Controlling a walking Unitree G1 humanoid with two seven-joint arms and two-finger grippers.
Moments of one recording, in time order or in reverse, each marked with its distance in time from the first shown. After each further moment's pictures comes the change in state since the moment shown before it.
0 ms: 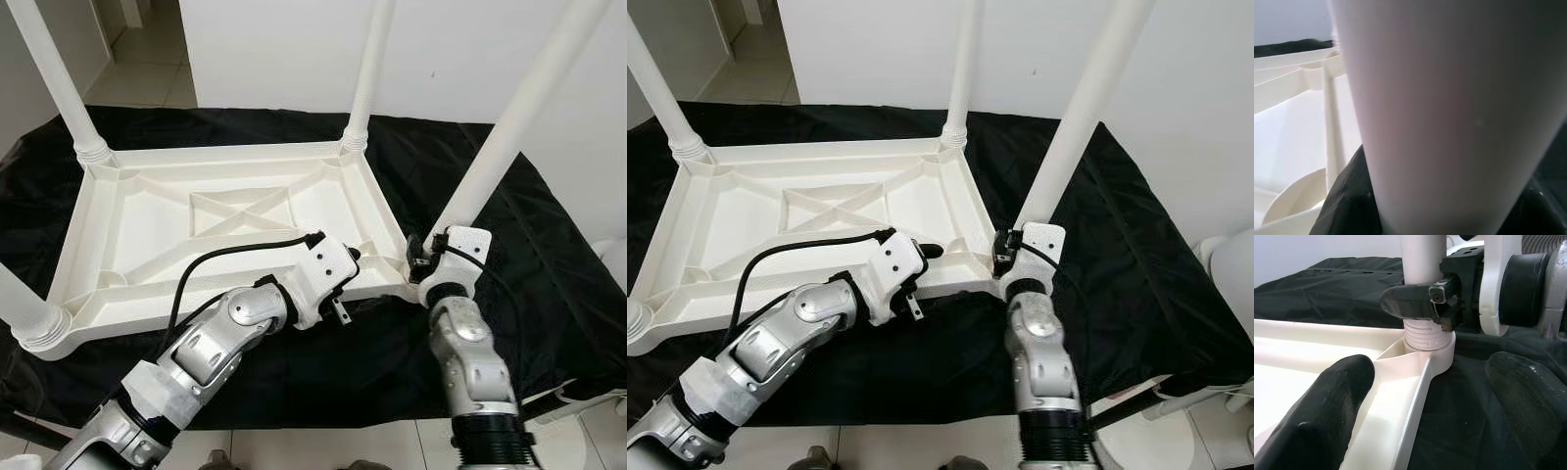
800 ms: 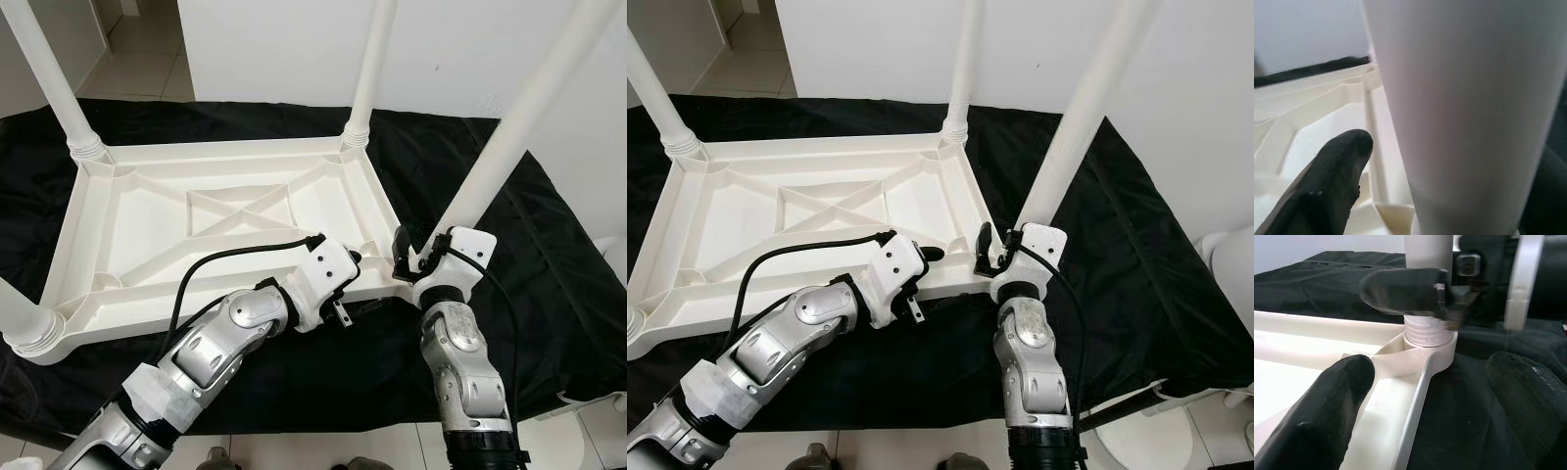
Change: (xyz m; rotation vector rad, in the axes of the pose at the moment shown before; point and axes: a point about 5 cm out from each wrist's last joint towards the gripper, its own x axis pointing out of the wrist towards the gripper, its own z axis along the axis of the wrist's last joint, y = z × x) left arm 0.000 -0.003 -0.001 -0.017 0.000 -0.004; right arm -0.016 -0.016 0.012 0.046 -0.062 0.177
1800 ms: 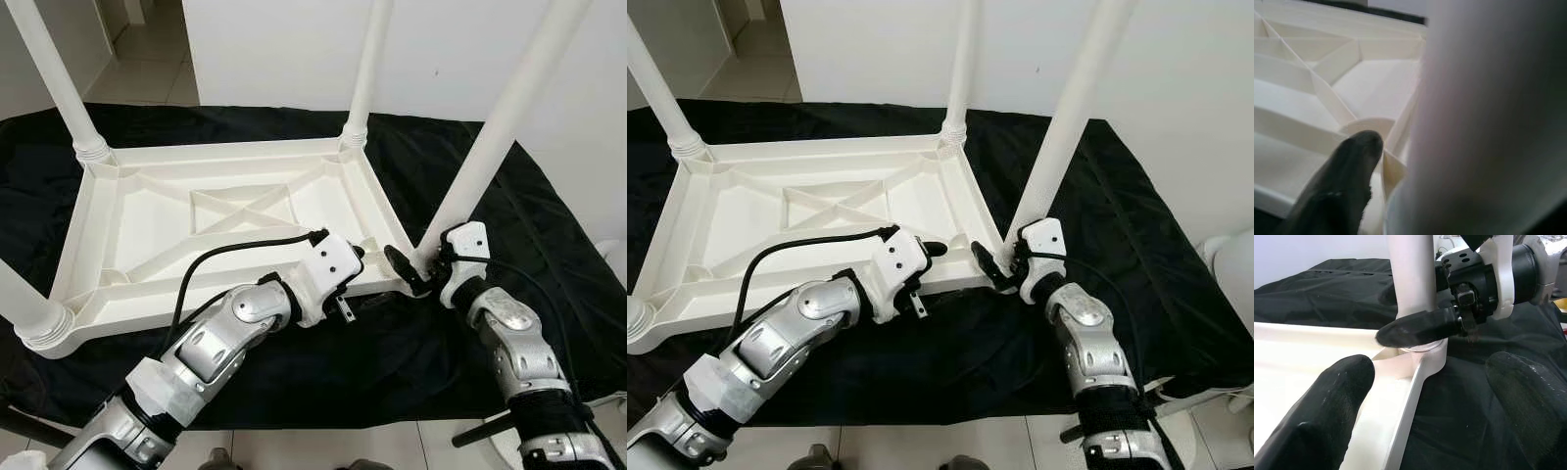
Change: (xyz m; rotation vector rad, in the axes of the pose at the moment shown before) left arm 0.003 0.003 0.004 0.016 -0.008 -0.001; right arm 0.034 -0.035 -0.015 -0.297 0.127 0.525
